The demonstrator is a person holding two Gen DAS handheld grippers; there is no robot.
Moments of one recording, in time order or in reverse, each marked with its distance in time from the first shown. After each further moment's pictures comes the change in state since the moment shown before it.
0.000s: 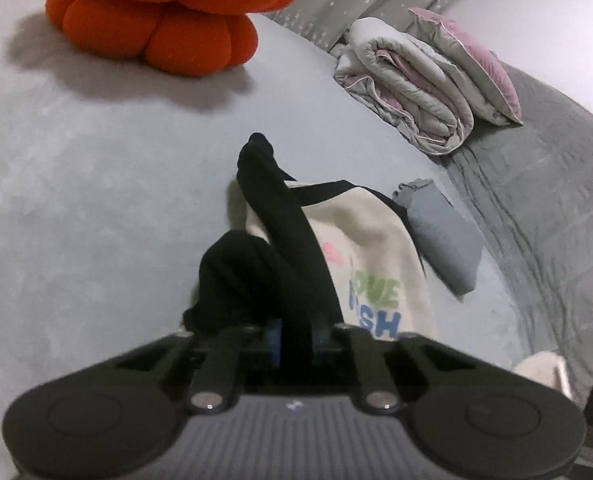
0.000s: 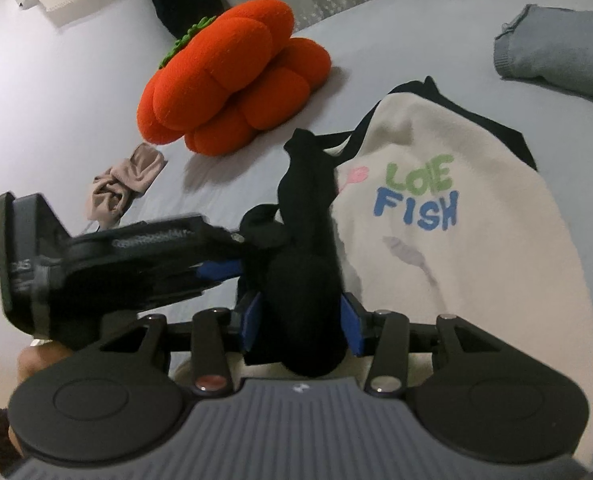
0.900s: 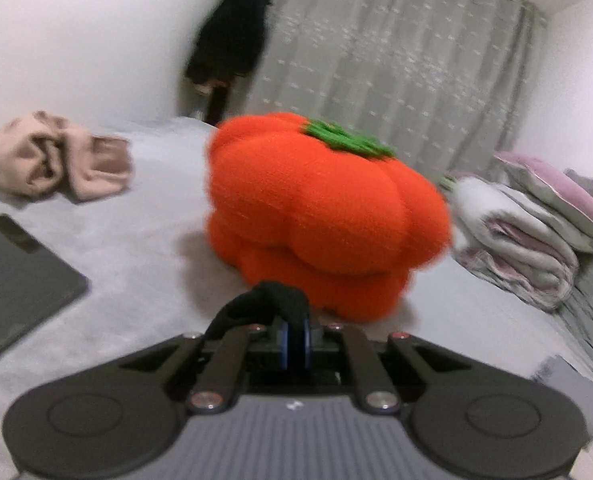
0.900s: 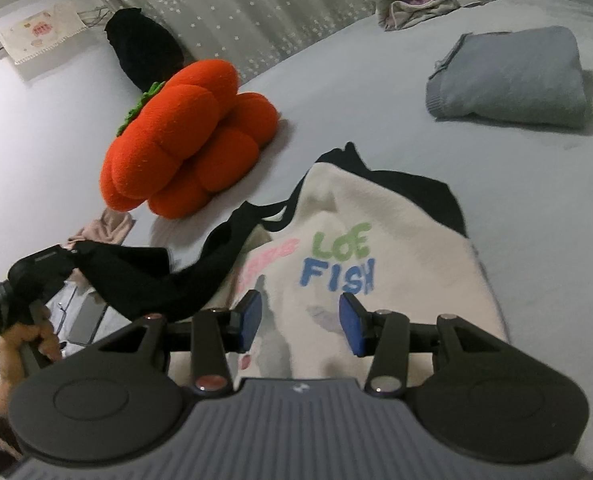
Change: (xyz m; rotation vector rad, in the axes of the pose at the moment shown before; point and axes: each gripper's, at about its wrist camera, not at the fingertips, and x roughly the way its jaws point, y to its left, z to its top) left arm -0.094 0.120 0.130 0.033 -0.508 0.356; right arm -0.027 -0.042 0.029 0.108 -0.129 -0.082
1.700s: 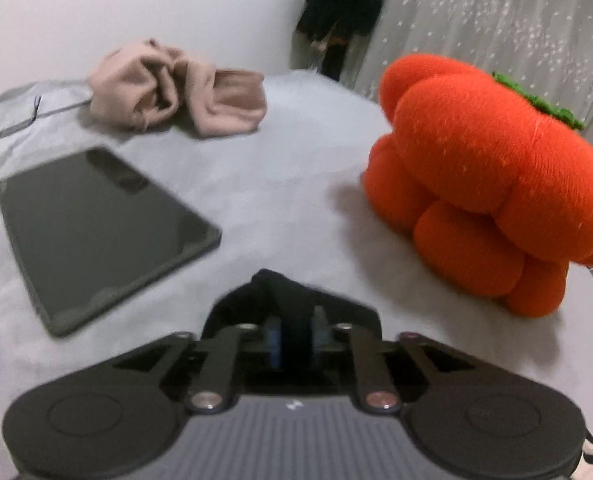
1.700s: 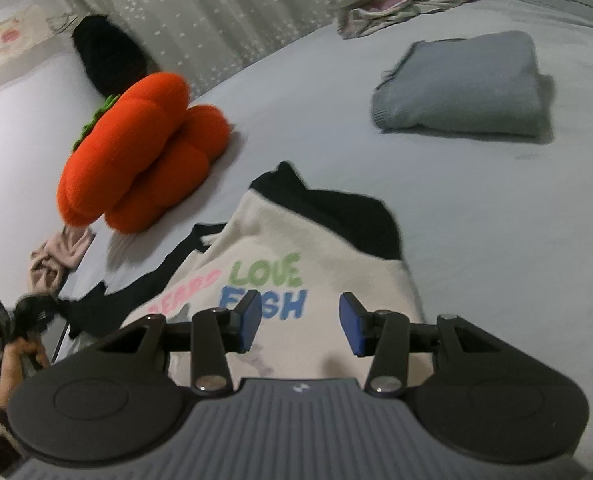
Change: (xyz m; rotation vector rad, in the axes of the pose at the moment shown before) left arm 0.063 0.071 -0.025 -0.103 0.145 0.292; right arm -0.003 -0.033 0.013 0.043 -0.030 -0.114
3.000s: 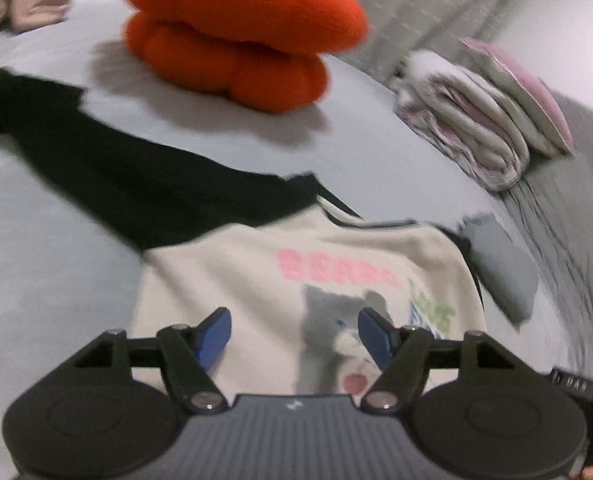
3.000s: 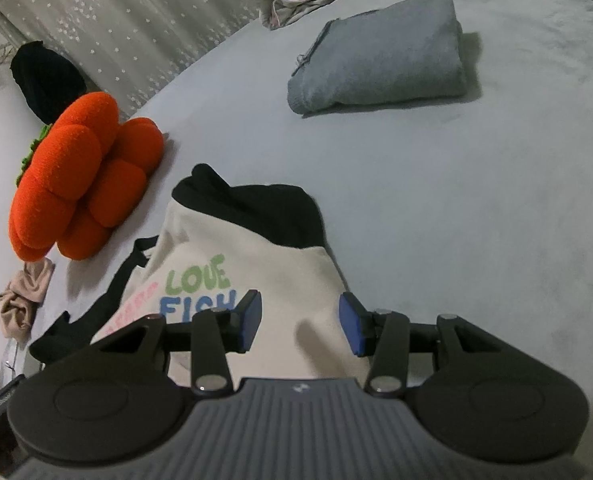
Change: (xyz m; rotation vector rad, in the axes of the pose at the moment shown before) left arm -0.118 -0.143 -0.143 0.178 0.307 -0.466; right arm 0.002 -0.025 -0.007 0.138 0.032 -0.124
